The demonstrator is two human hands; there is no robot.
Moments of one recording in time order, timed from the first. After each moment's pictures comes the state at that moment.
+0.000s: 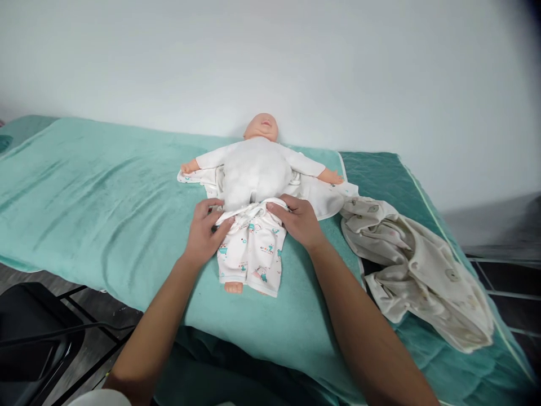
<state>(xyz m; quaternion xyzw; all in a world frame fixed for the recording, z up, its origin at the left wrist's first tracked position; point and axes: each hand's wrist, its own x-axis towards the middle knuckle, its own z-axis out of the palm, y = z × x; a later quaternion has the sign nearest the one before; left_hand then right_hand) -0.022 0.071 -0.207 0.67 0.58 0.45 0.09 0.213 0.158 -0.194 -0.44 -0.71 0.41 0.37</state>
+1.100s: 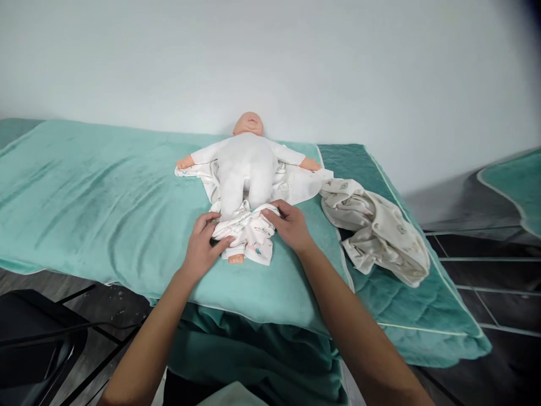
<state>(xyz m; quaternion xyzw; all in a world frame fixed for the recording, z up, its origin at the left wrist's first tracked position) -0.023 -0.001 -0.222 0.69 0.58 0.42 0.15 0.219 0.093 -0.211 -0.44 -0.69 0.40 0.41</state>
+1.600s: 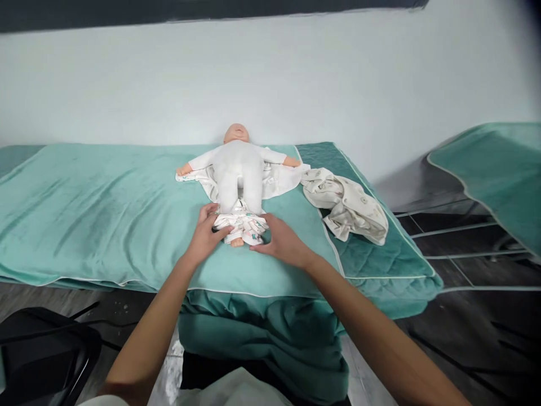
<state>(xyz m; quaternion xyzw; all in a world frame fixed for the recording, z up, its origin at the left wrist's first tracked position) -0.037 0.002 -0.215 0.70 0.54 0.41 0.23 0.220 0.006 -0.191 -0.45 -0.82 0.27 0.25</state>
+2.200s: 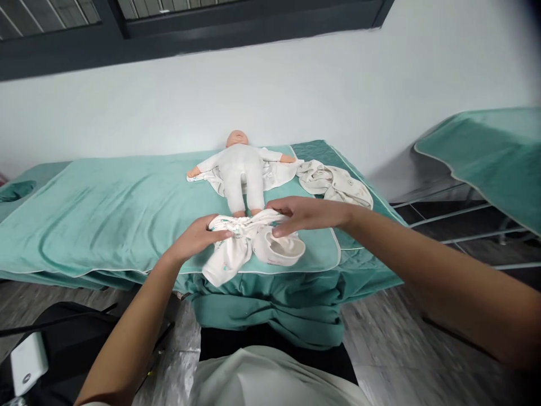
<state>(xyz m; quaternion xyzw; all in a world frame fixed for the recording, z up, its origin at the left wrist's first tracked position) -0.061 -0.080 -0.107 0.65 0.49 0.29 0.50 0.233 -0.027 -0.057 -0.29 -0.79 0.52 0.11</state>
